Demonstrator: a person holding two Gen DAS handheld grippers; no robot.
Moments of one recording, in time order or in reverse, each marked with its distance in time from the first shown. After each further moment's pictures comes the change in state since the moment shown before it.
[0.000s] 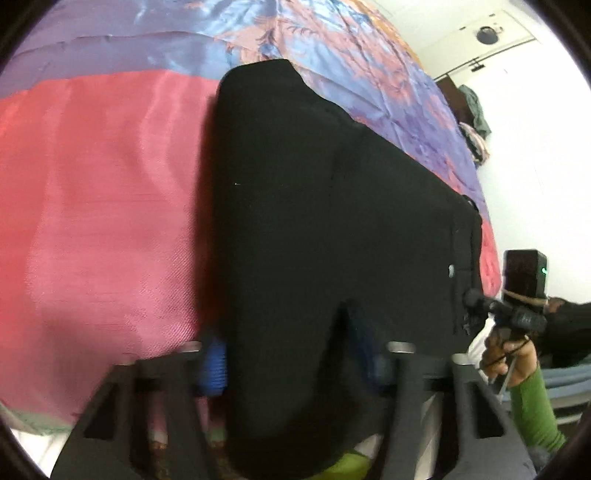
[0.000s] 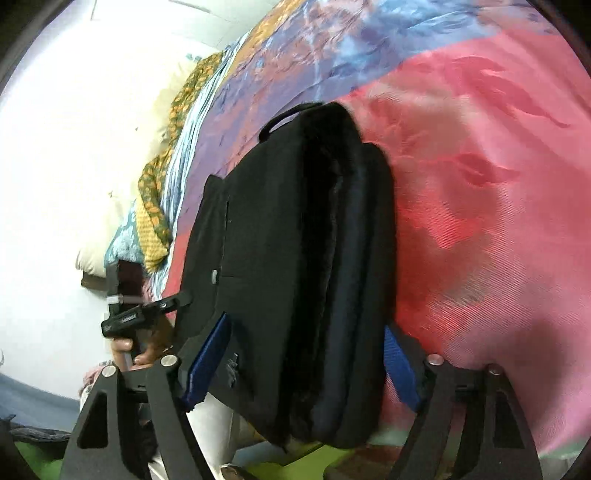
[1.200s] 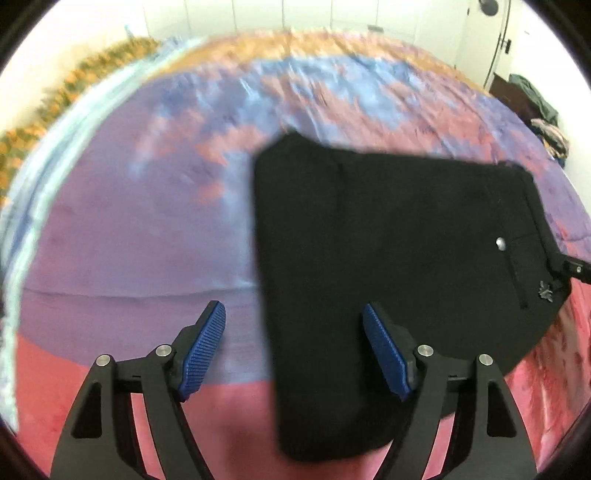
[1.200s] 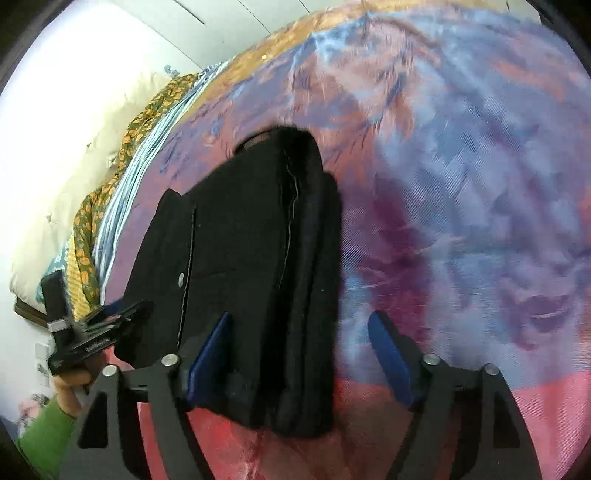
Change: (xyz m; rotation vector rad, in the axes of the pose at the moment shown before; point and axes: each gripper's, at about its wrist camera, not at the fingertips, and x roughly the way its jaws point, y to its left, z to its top) left arm 0.006 -0.016 0.154 0.234 -0.344 0.507; right arm 0.025 -0.006 0.190 -0.125 -0.221 -0.312
